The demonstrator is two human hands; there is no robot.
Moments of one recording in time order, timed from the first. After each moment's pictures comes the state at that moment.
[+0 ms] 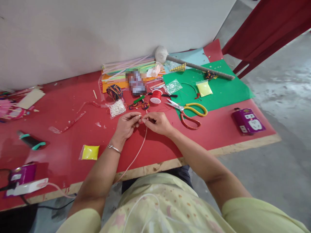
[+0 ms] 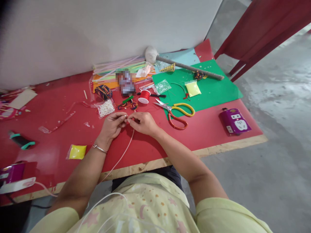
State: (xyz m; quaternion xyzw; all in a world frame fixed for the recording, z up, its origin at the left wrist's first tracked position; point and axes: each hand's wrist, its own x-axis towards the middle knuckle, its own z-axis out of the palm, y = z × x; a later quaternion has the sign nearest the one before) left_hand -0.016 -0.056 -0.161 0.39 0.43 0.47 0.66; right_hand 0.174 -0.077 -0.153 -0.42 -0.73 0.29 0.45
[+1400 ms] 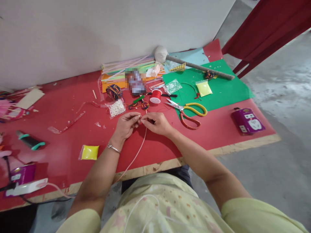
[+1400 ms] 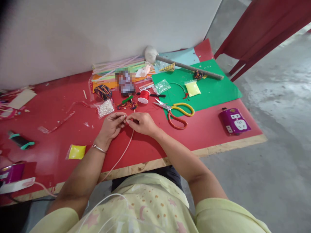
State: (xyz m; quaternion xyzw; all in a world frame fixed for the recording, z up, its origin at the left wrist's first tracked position) left_hand -0.018 -0.055 -0.160 0.39 0.43 0.47 0.67; right_hand 0.173 -0.077 -0.152 -0.39 -0.74 0.30 0.45
